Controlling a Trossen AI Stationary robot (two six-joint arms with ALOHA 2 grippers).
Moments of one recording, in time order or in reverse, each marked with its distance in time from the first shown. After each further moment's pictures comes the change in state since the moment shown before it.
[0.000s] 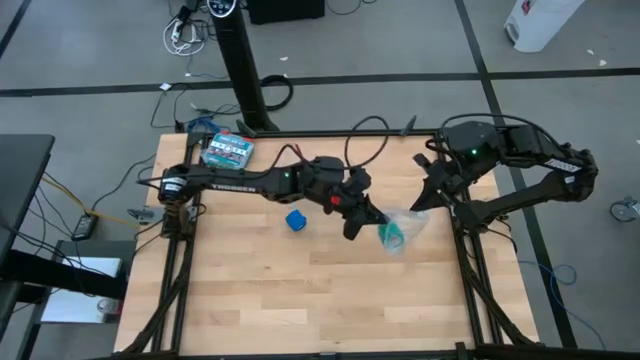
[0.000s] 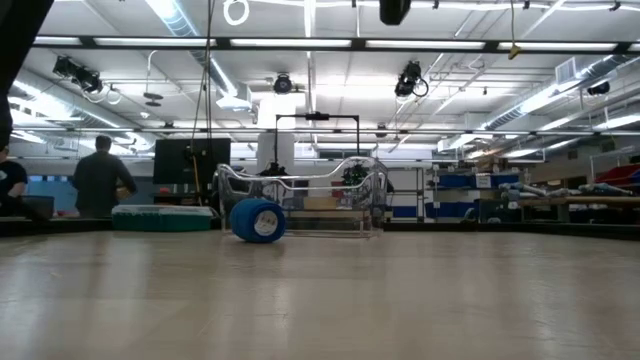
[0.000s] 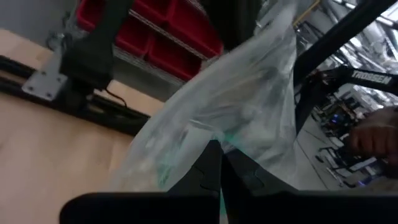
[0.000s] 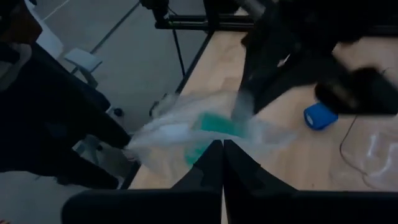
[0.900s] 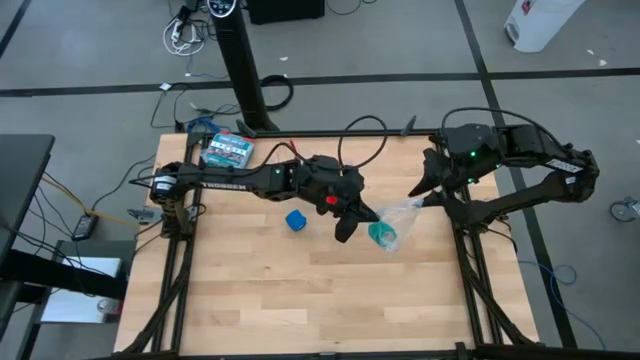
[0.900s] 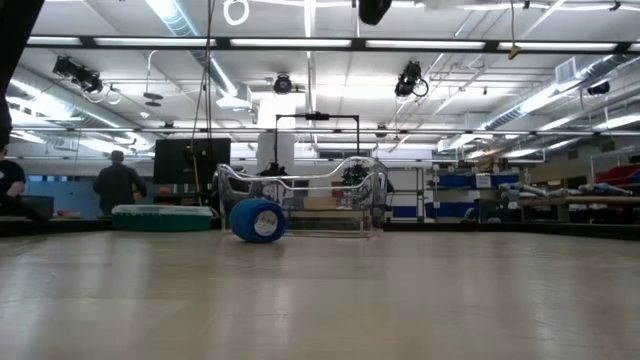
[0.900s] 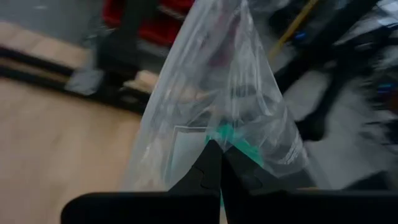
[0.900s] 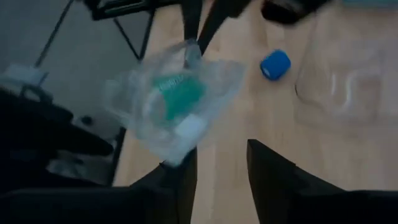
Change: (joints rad) left arm -0.004 -0.055 0.001 -0.182 -0.076 0.168; right arm -0.015 -0.012 0.001 -0.114 0.198 0.190
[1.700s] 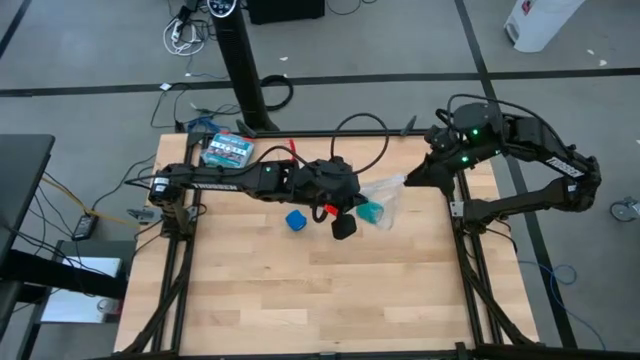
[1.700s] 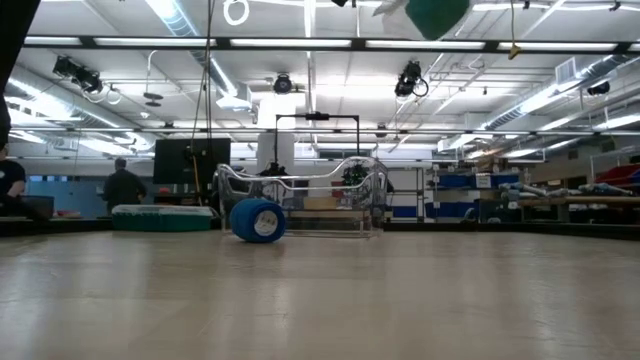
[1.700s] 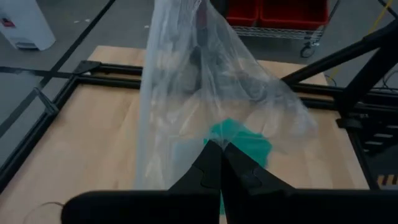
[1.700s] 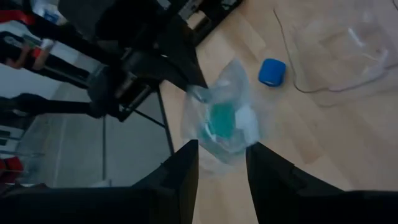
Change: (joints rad) left arm -0.054 0.001 0.172 -0.360 -0.415 0.302; right arm -0.195 -0.005 0.000 0.119 -0.116 0.505
